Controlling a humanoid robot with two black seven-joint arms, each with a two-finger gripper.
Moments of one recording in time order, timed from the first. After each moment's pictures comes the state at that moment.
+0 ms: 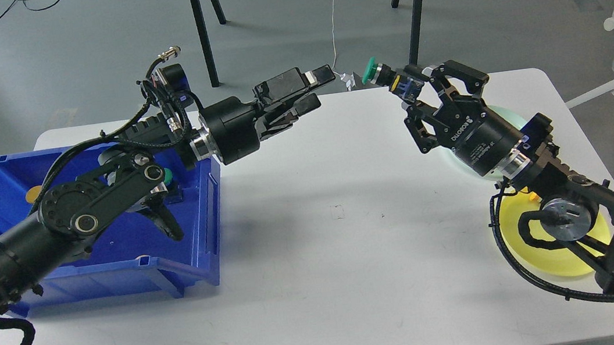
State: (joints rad) left arm -0.93 0.30 -0.42 -1.00 0.95 -0.38 -0.49; right arm 0.48 -0.43 0.80 1.07 -0.41 0.49 0.49
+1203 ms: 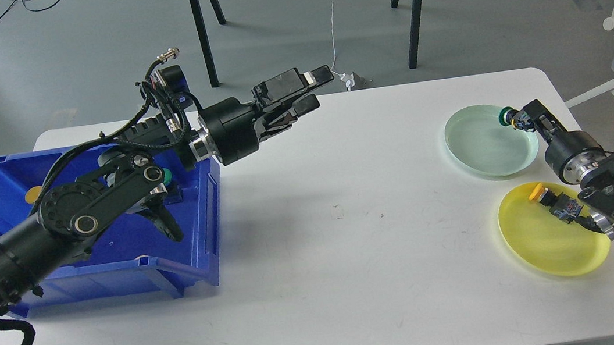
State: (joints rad) left arm -0.93 0.30 -0.43 -1.00 0.95 -0.38 -0.49; right arm 0.71 -0.32 0.22 0.30 -0.63 -0.17 0.49
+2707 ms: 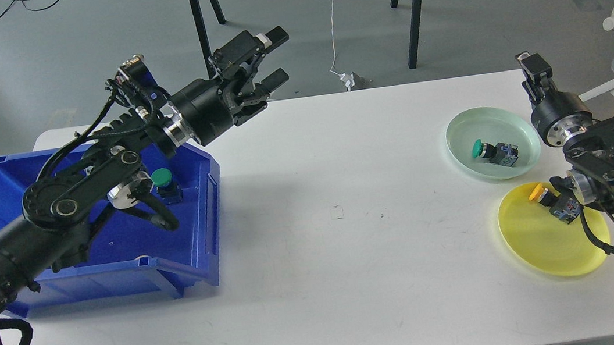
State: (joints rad) left arm -0.91 0.34 -0.54 -0.90 0.61 -0.40 -0.49; right arm 0.79 -0.32 0.53 0.47 -0.50 -0.07 0.49
